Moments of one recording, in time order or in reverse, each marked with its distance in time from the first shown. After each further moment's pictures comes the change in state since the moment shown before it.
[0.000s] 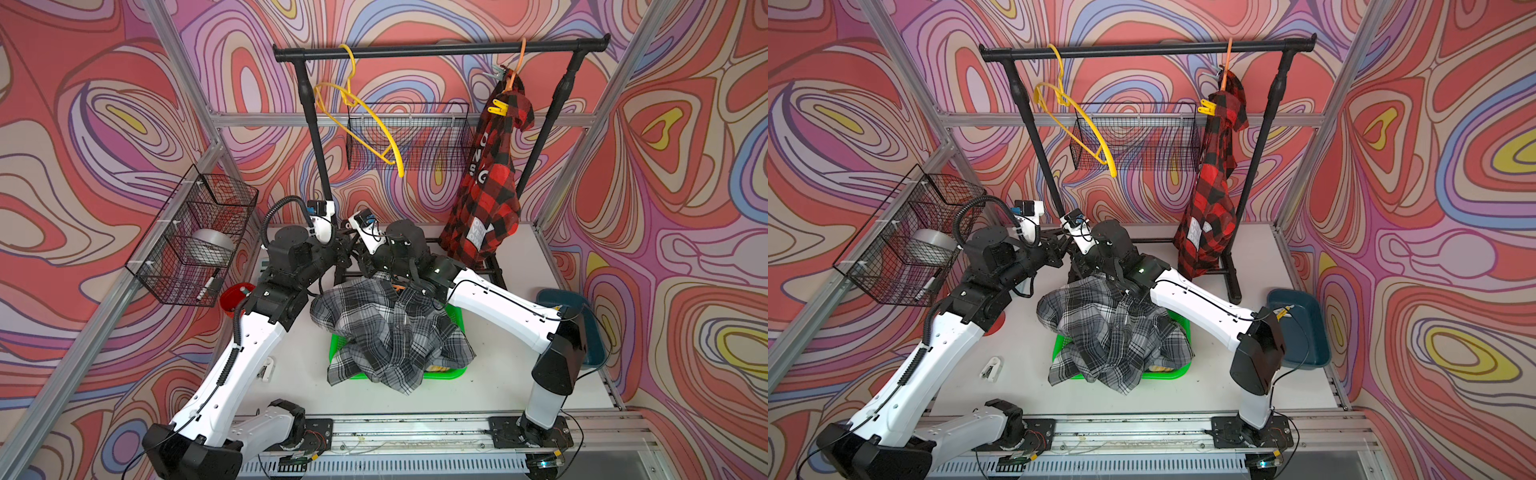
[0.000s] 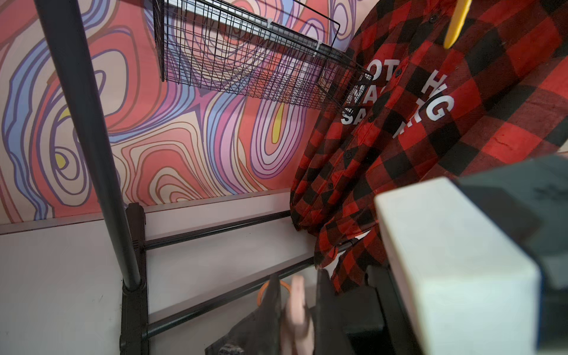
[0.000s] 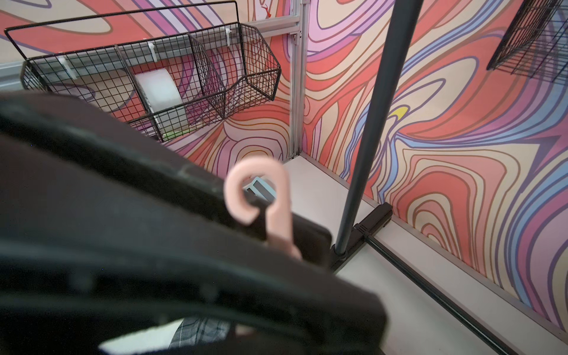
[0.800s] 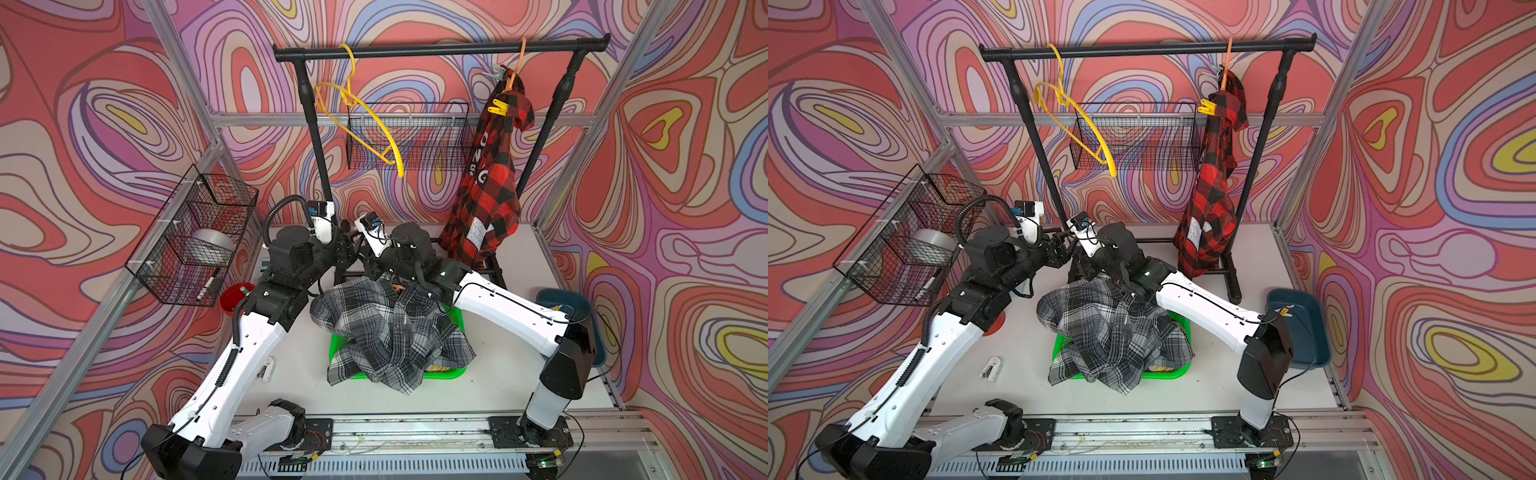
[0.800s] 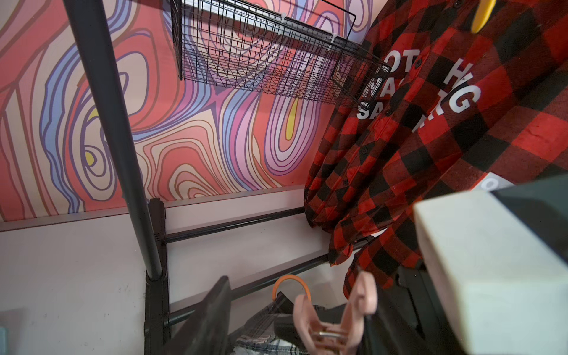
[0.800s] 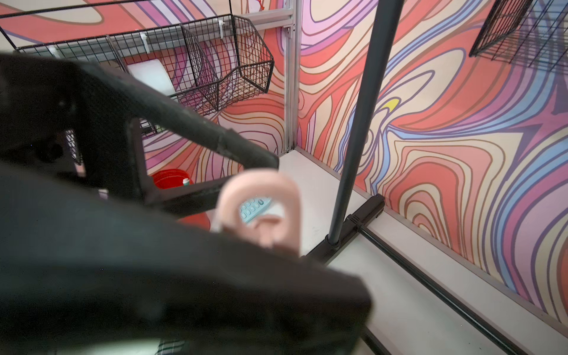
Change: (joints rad) left arm -0.008 -0.001 0.013 -0.046 -0.072 0.034; right arm -0.005 -0.061 -0.093 0.015 0.012 -0.005
